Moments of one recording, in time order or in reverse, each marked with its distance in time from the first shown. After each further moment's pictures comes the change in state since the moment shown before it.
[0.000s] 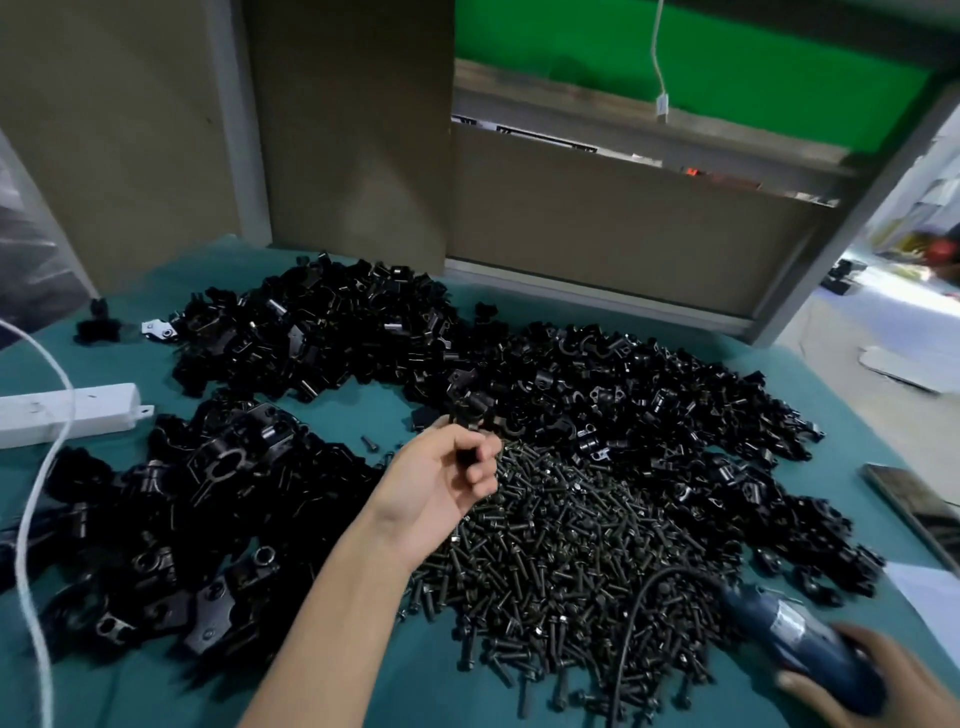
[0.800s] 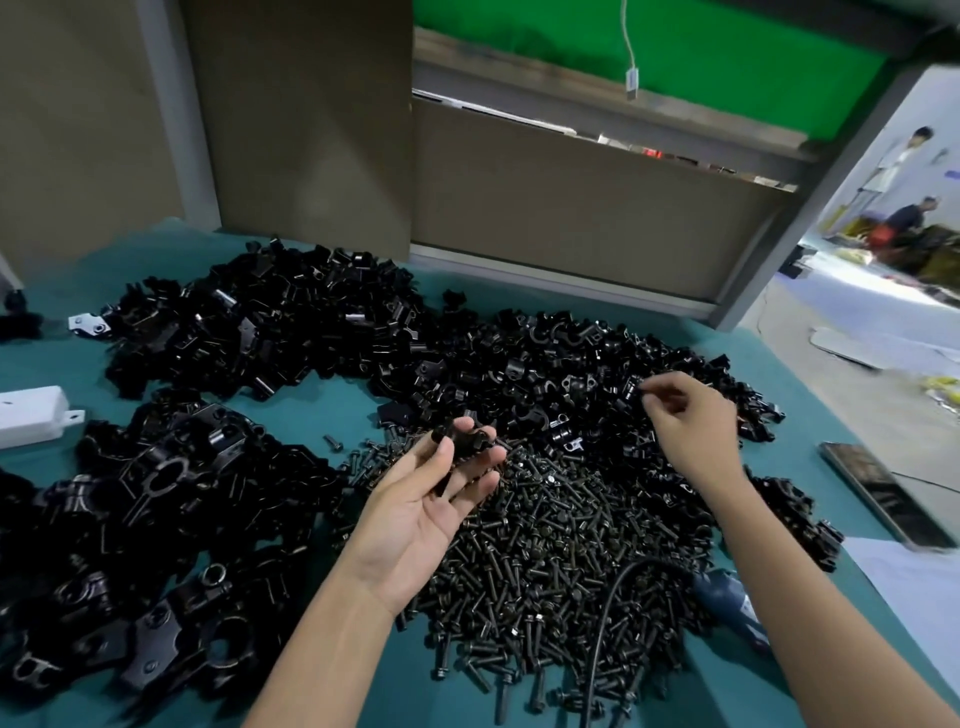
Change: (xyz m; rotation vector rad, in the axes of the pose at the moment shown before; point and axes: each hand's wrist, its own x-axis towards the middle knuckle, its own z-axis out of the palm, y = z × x) left_hand 0.006 -0.036 -0.013 -0.240 -0.012 0.091; right_hand 0.144 -0.135 0.040 0.314 0.204 -0.353
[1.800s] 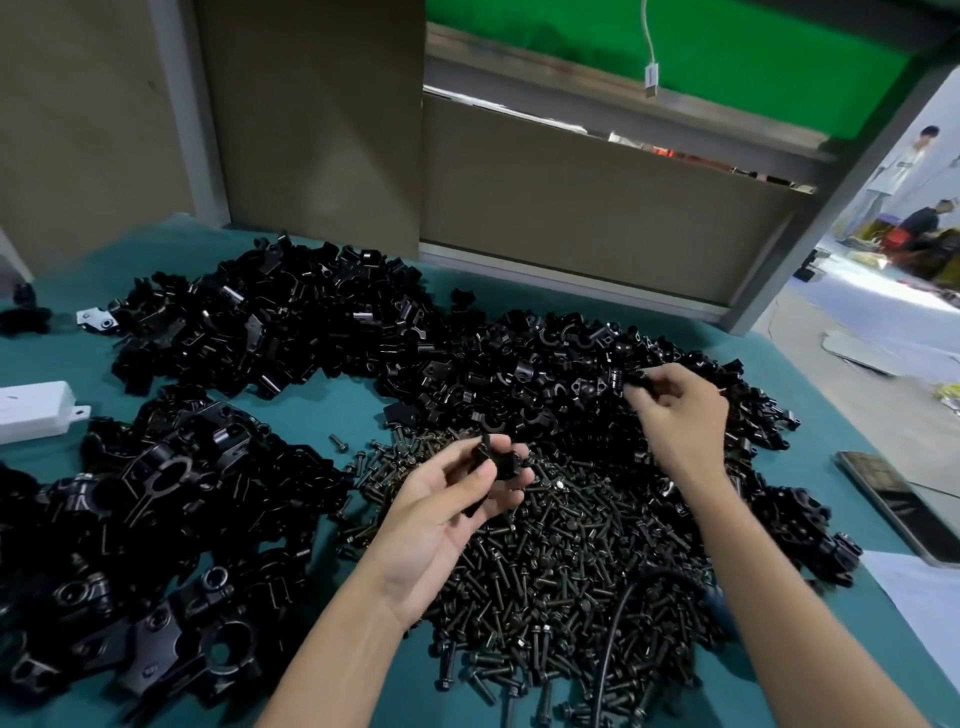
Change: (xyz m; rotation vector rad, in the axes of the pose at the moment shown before) left_hand 0.001 -0.009 -0.002 0.302 -0.046 0.039; right_hand 0.002 -0.026 0.019 0.136 0.104 0.006
